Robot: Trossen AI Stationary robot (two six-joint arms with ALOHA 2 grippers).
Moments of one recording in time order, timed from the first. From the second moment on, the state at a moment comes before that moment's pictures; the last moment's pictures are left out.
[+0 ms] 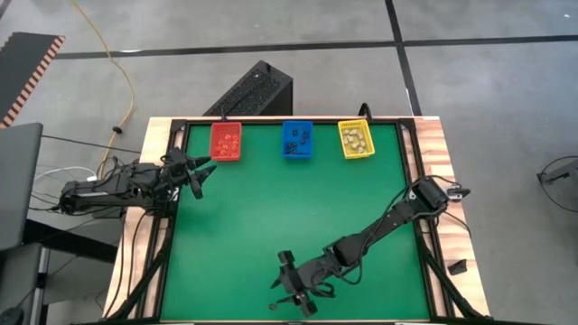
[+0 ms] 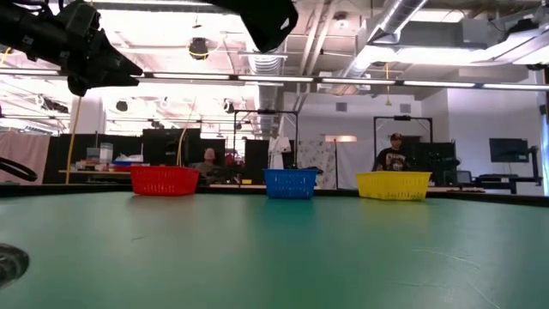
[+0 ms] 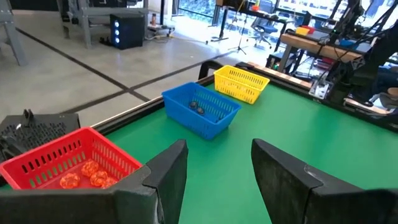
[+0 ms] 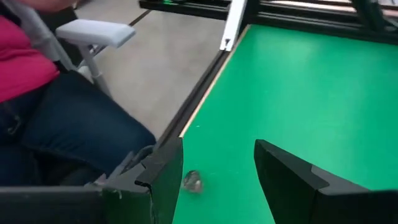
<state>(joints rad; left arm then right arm) 0.04 0.13 0.31 -0.29 -0.54 -0.25 0.52 1.99 1.34 0.24 0.06 0.10</state>
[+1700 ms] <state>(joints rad) 0.04 0.13 0.31 -0.27 -0.59 -0.22 0.56 2.18 1.49 0.30 0.13 0.07</state>
